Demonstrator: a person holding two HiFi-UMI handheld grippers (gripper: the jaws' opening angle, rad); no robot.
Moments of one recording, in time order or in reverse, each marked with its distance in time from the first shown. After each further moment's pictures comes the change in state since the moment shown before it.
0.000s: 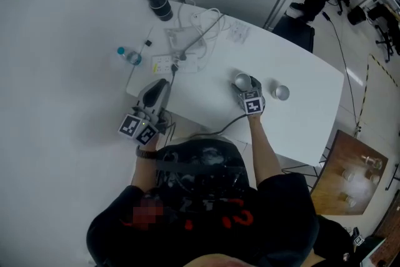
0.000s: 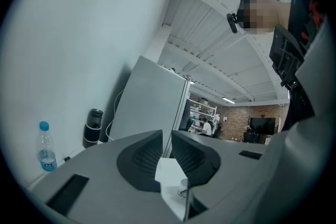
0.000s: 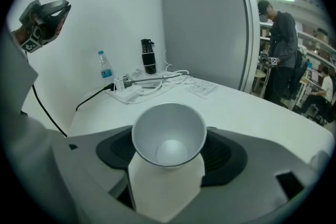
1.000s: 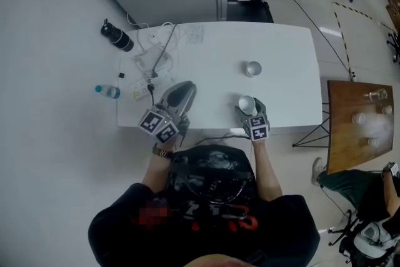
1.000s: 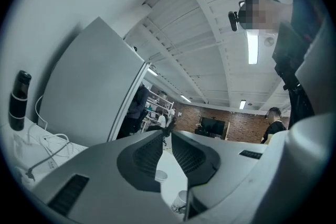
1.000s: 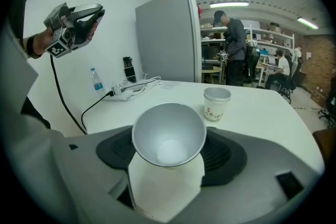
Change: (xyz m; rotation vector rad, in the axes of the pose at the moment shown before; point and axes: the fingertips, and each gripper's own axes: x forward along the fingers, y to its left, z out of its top) left arm 0.081 -0.158 -0.041 -0.056 0.122 -0.503; right arm -0.188 0.009 -0.104 0.264 -0.100 -0.252
